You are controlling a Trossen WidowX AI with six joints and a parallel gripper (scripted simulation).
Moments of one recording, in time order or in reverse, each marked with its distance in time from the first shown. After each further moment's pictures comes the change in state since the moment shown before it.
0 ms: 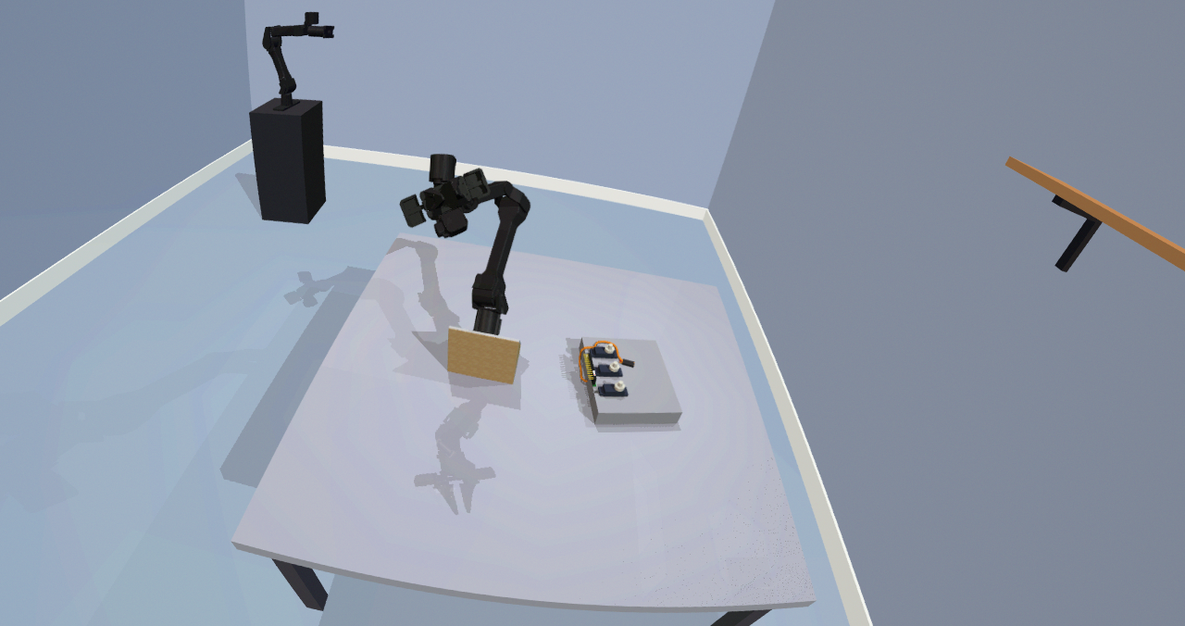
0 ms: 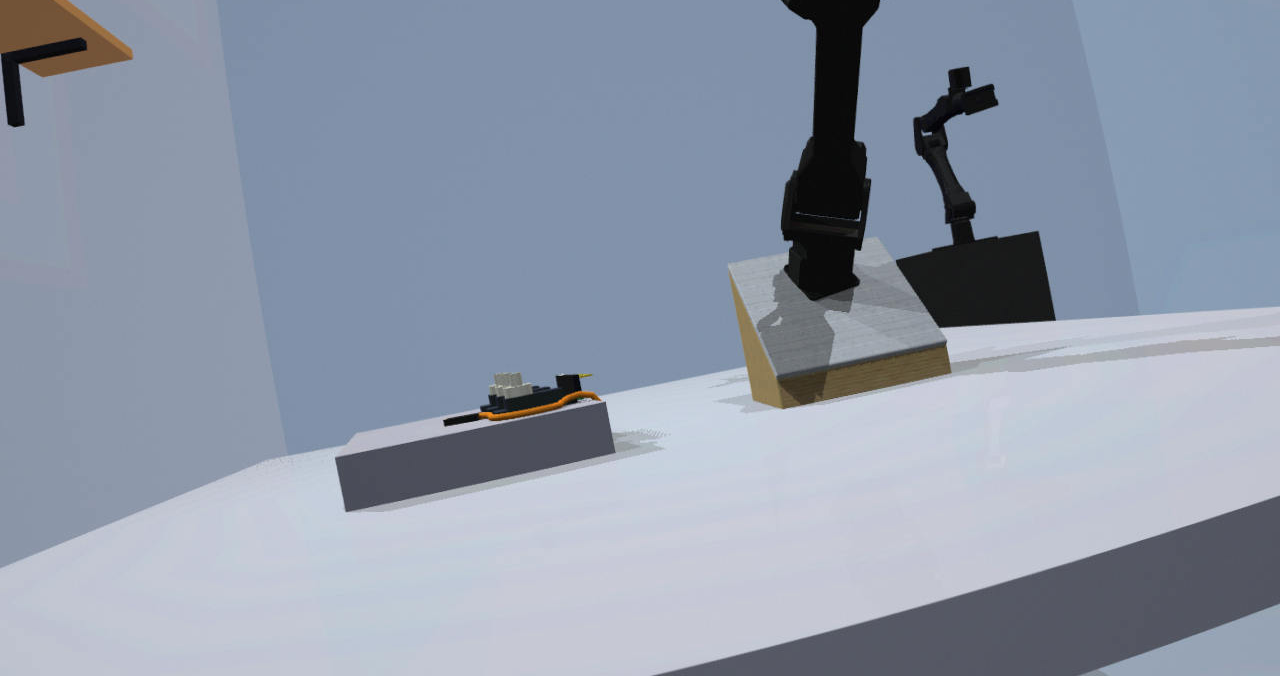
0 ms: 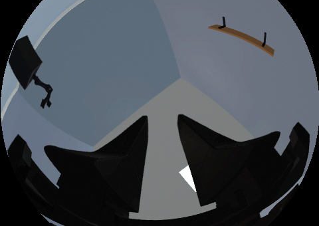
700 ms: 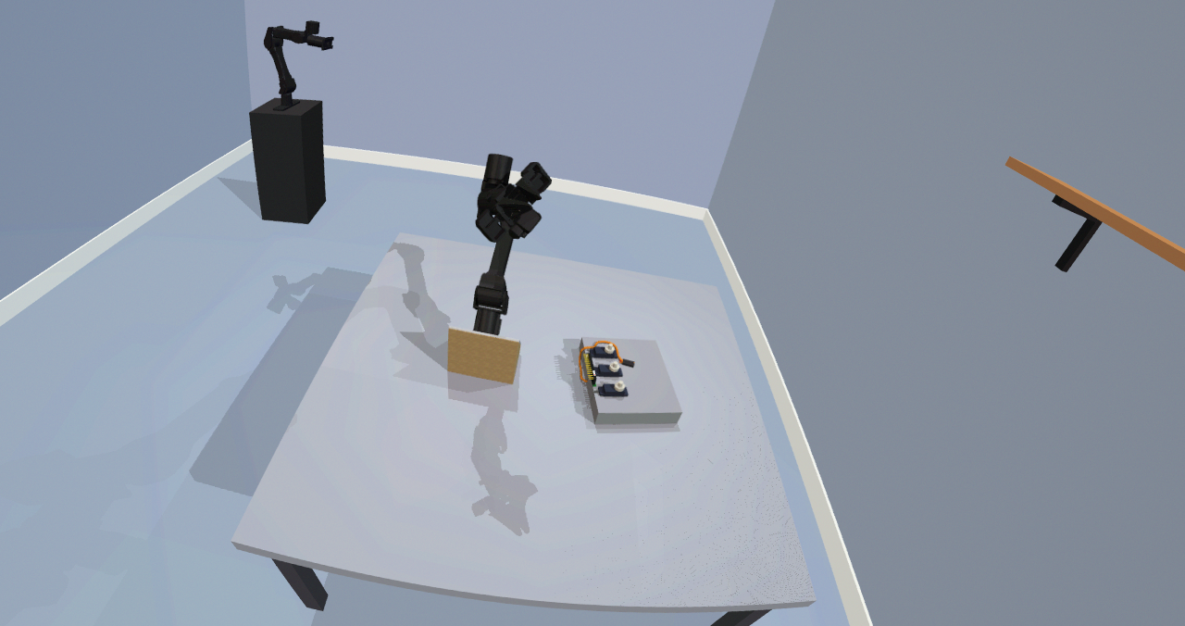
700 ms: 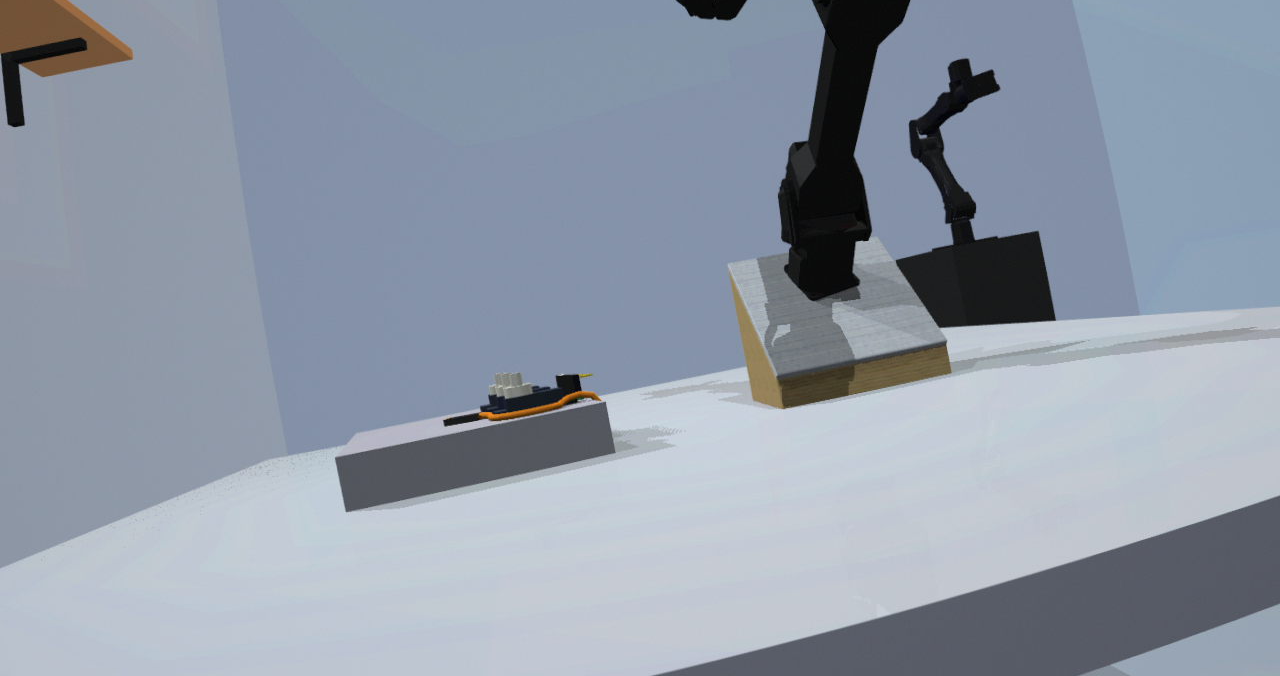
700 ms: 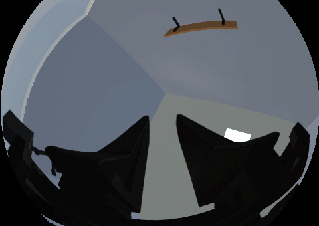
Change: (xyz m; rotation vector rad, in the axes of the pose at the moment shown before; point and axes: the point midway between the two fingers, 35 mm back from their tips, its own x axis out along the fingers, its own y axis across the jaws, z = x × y) arm 0.041 -0.136 0.069 0.393 -0.191 -0.194
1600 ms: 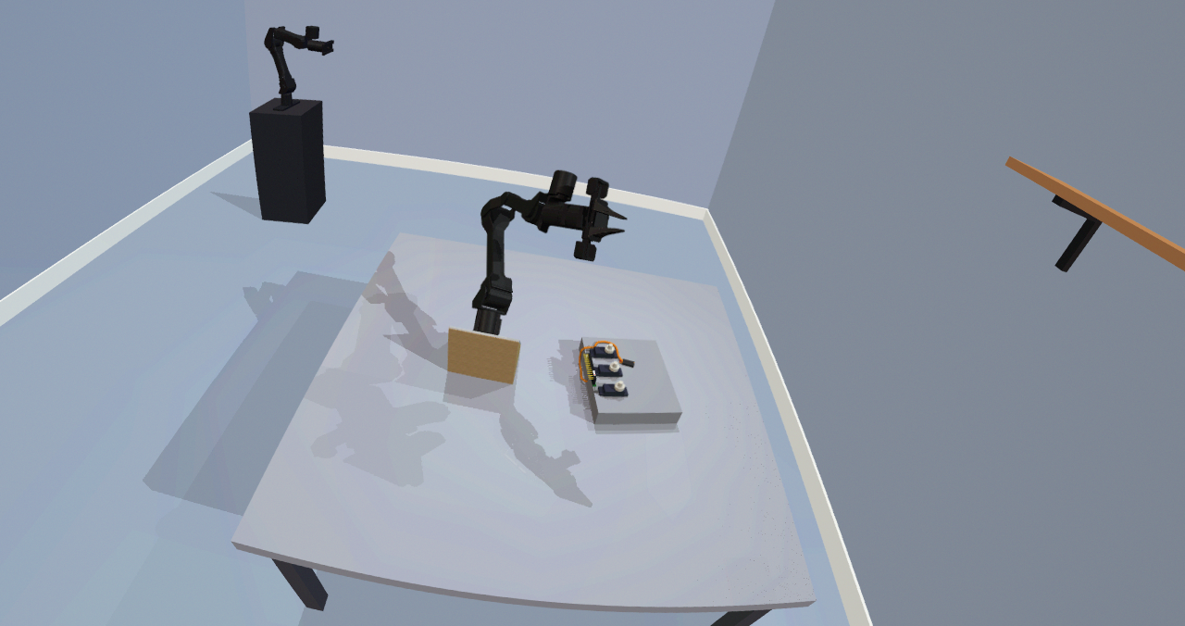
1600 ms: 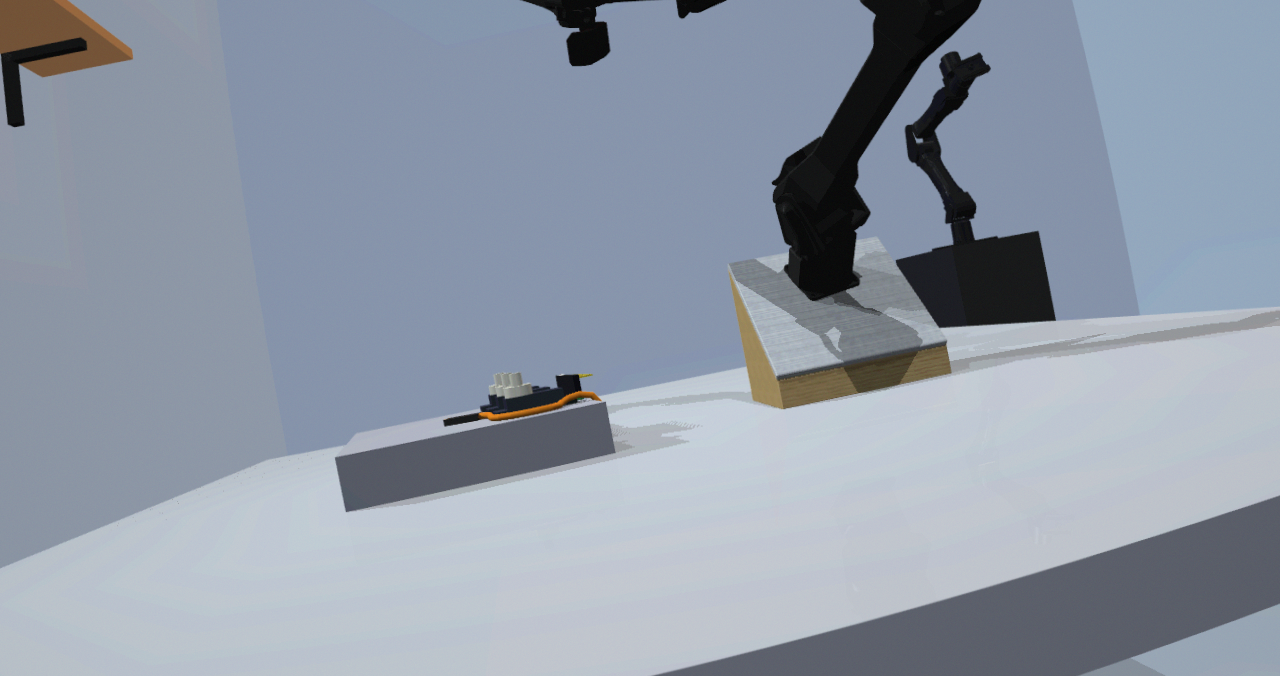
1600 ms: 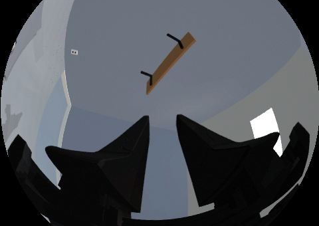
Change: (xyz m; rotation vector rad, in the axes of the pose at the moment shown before) arm 0.009 -0.125 0.180 0.603 -0.393 -0.117
